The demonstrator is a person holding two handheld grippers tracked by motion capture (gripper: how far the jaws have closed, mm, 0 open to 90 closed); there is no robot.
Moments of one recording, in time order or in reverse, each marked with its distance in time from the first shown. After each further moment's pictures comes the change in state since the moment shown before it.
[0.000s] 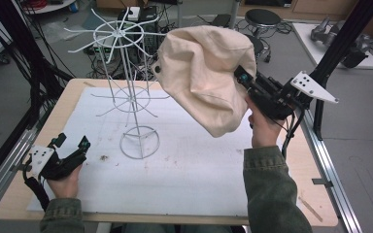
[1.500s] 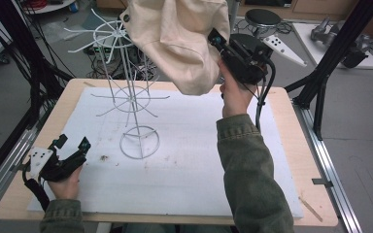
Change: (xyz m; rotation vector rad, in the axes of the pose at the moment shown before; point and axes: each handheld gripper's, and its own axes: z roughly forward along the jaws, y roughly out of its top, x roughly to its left) left arm -0.001 -0.002 -0.003 -0.009 -0.020 -0.049; right arm 0.008 0.017 0.088 -0.048 0.010 0.143
